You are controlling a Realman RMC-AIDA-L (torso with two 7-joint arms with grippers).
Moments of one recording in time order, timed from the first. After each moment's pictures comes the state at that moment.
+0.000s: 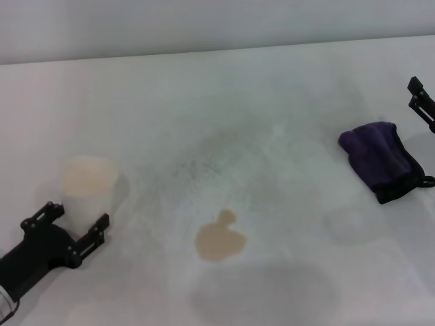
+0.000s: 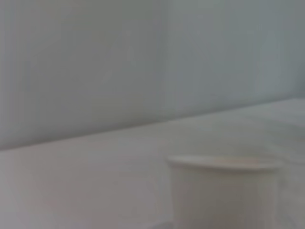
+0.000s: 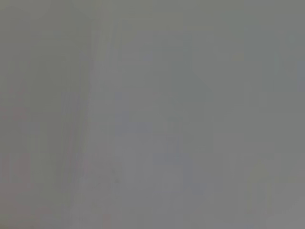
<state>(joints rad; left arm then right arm) -0.30 -2.09 1.07 0.10 1.14 1.22 -0.51 0.30 2.01 -0.58 -0.05 2.10 1.37 -2.85</state>
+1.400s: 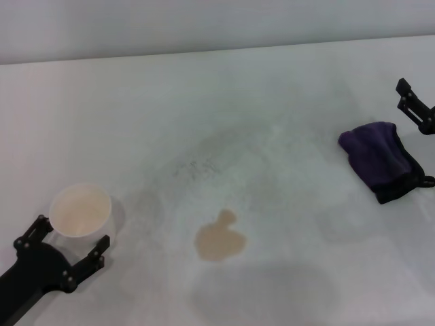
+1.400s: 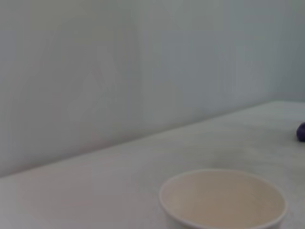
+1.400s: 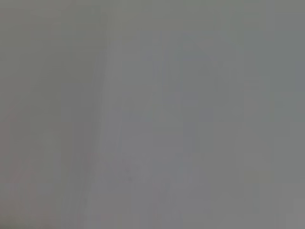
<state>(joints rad) -0.21 -2.09 1.10 0.10 1.13 1.34 -0.36 0.32 2.01 -0.60 -0.04 2.09 1.36 -2.86</state>
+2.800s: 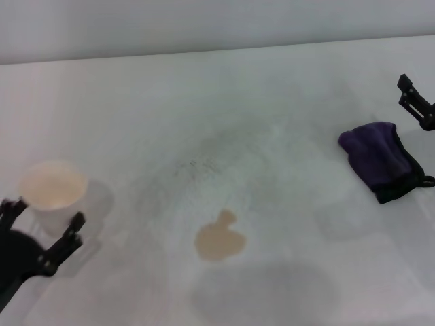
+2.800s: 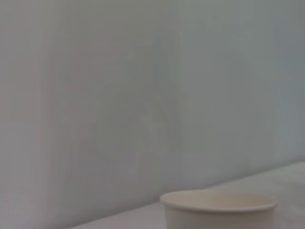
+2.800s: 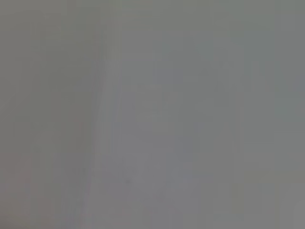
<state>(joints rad) -0.20 -2.09 1.12 0.00 0.92 1.51 -0.23 0.32 2.01 -0.60 -0.05 2.10 1.36 -2.86</state>
